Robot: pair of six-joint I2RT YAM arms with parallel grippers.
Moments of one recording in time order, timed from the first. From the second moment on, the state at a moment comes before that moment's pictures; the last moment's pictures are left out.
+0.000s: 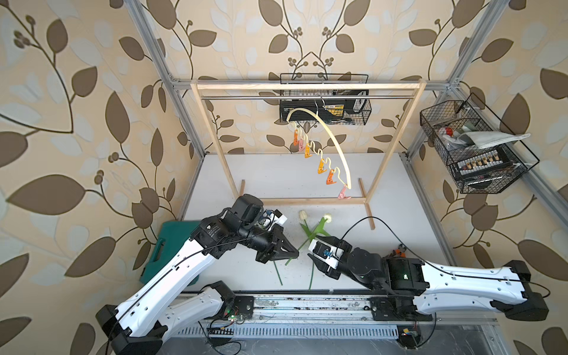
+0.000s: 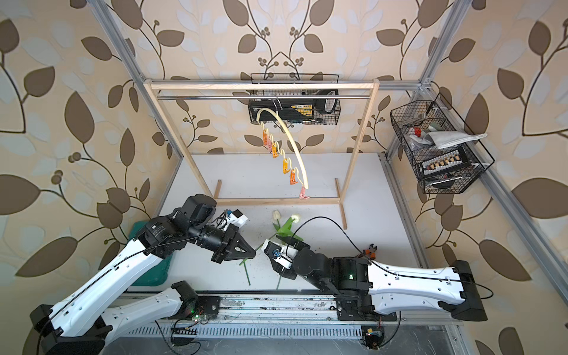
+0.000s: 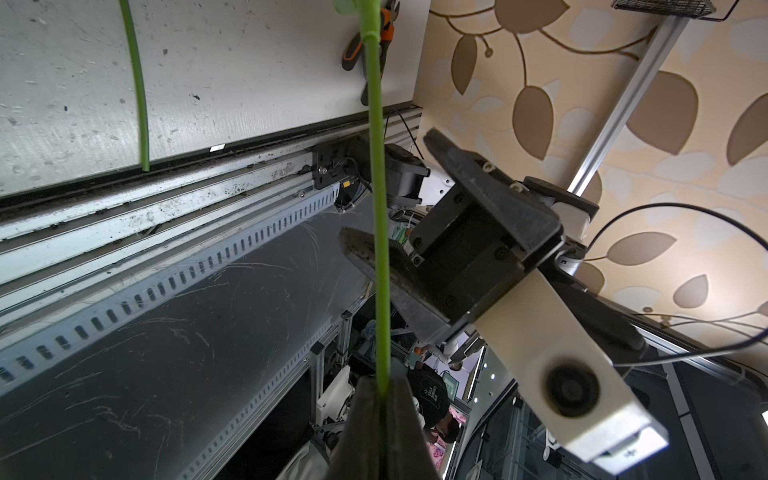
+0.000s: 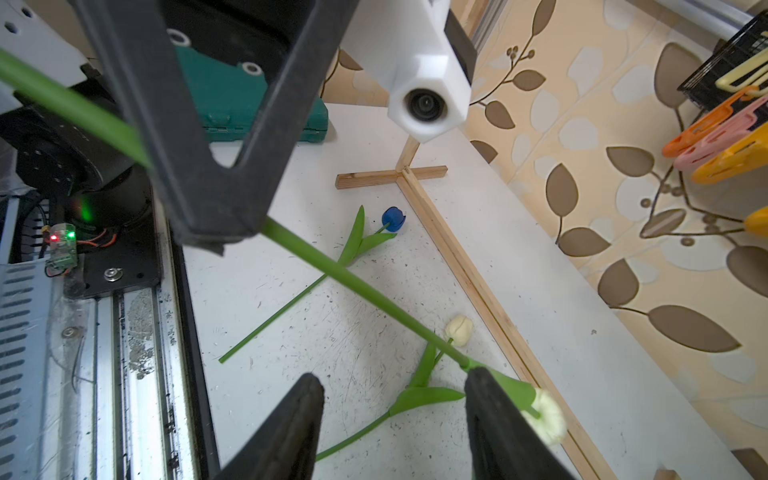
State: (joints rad) left arm -0.71 0.95 1.07 -0.95 0.90 -1.10; right arm 1.40 0.96 0.79 -0.26 0.54 -0.16
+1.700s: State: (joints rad) left arm -0.71 0.94 1.07 -0.97 0.90 -1.11; right arm 1.26 1.11 0.82 -0.14 0.48 -0.29
